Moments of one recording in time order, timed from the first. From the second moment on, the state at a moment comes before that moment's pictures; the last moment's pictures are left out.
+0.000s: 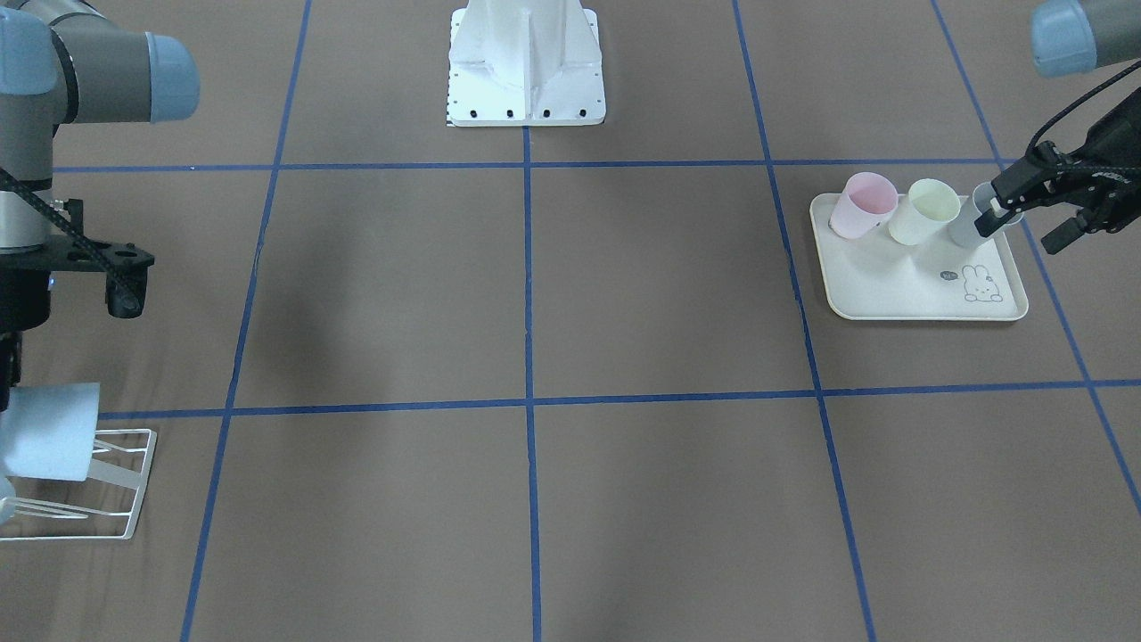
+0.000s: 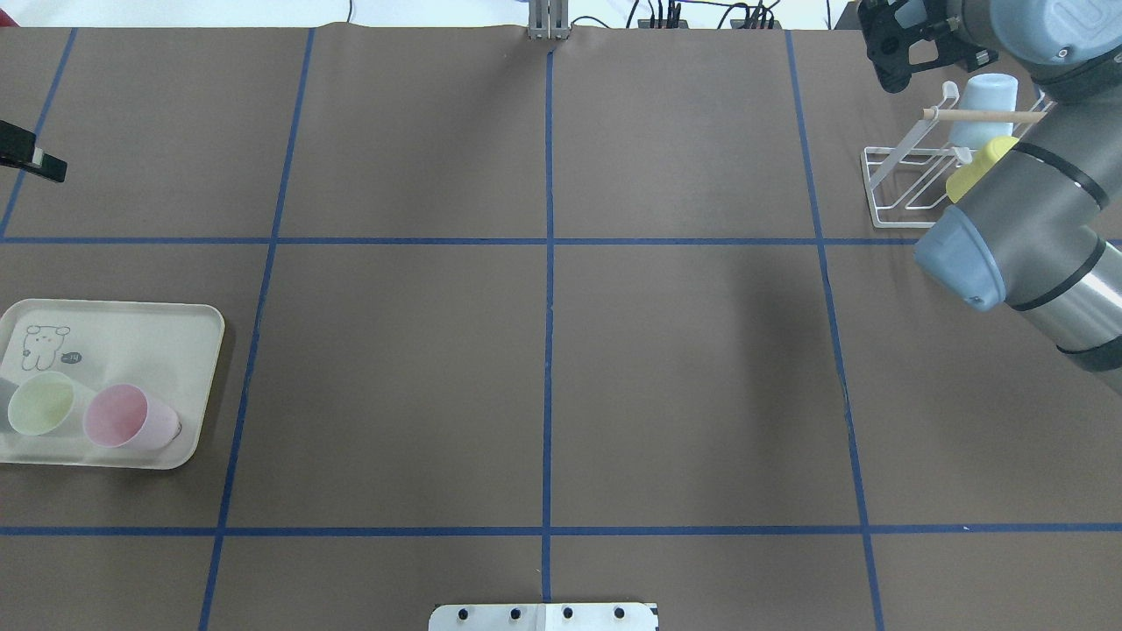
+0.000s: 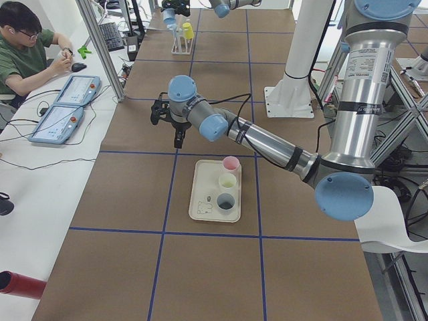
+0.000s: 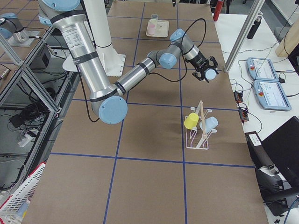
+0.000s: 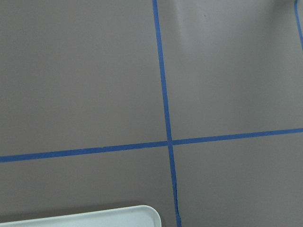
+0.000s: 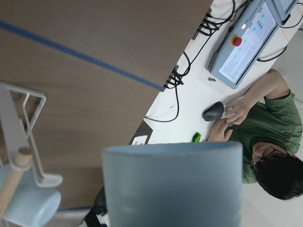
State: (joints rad) left arm -1.28 -1.66 -1.91 -1.84 -2.47 -0.63; right arm 1.00 -1.14 1.78 -1.35 1.35 -1.22
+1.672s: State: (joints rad) left arm -1.28 -1.65 -1.93 -1.85 -2.47 -0.65; right arm 1.00 -1.14 1.46 -1.19 1.09 -1.52
